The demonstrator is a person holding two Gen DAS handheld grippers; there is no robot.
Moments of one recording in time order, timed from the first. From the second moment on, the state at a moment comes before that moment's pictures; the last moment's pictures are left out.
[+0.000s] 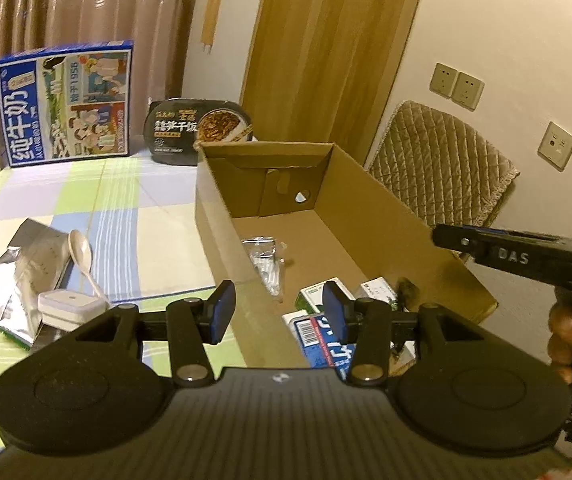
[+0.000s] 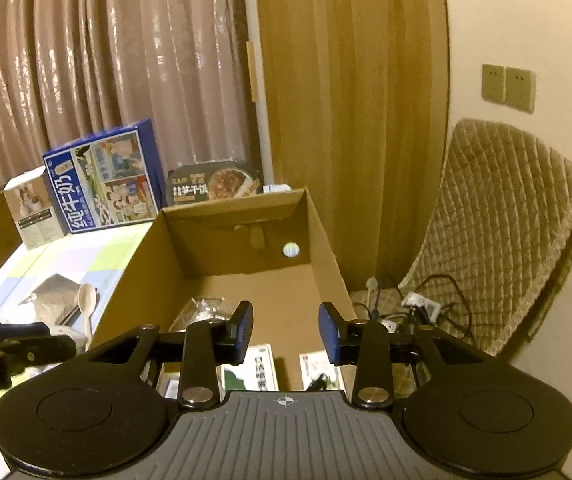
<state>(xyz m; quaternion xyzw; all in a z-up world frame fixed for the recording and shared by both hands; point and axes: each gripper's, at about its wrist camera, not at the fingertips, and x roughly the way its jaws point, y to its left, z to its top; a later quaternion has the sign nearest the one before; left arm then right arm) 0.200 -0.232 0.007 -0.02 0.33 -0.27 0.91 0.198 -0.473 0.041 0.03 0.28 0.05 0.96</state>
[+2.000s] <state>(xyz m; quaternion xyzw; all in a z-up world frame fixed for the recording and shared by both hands) 0.147 0.019 0.005 0.03 0.34 -0.10 0.94 0.140 -0.245 0.019 -0.01 0.36 0.25 0.90</state>
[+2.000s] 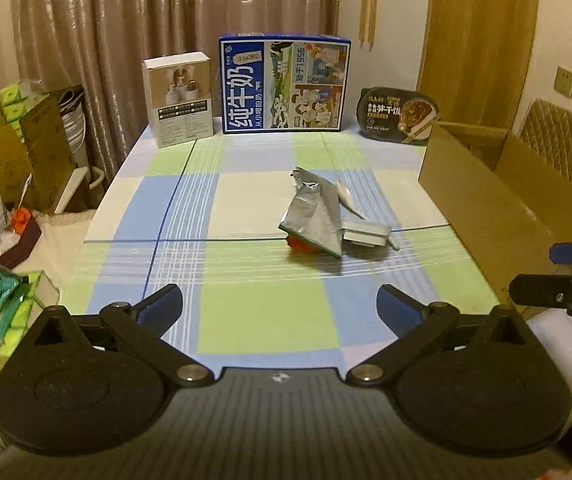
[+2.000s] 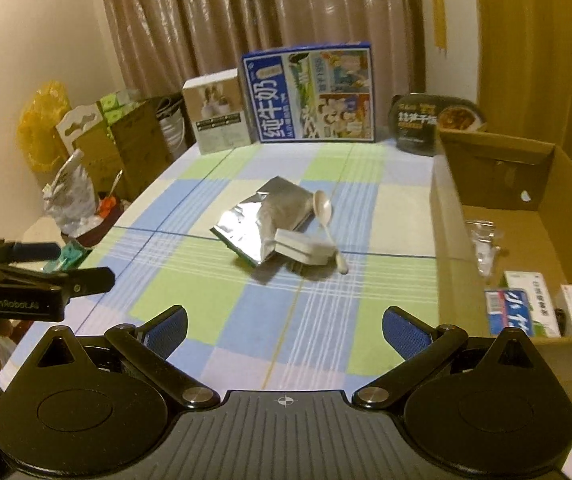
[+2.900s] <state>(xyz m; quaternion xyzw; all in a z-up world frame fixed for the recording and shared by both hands) 0.301 0.002 -0.067 0.08 0.34 -0.16 0.92 0.304 -0.208 -0.062 0.07 0.41 0.22 0.88</state>
